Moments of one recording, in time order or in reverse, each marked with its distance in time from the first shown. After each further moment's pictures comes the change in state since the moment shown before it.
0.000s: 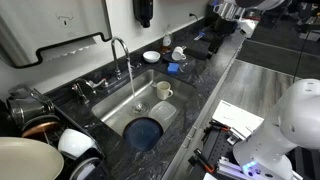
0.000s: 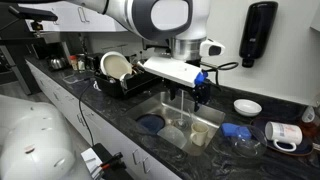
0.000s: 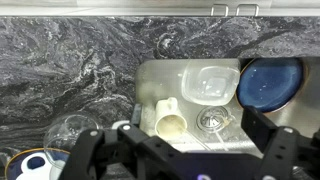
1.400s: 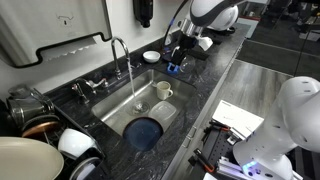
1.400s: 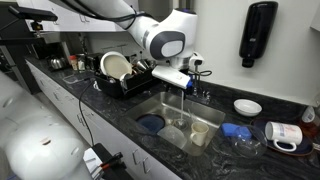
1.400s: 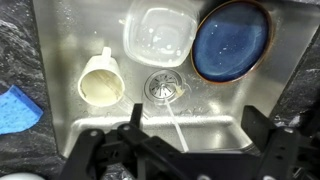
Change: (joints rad) arm 0.224 0.327 0.059 0.054 0.322 0.303 -0.060
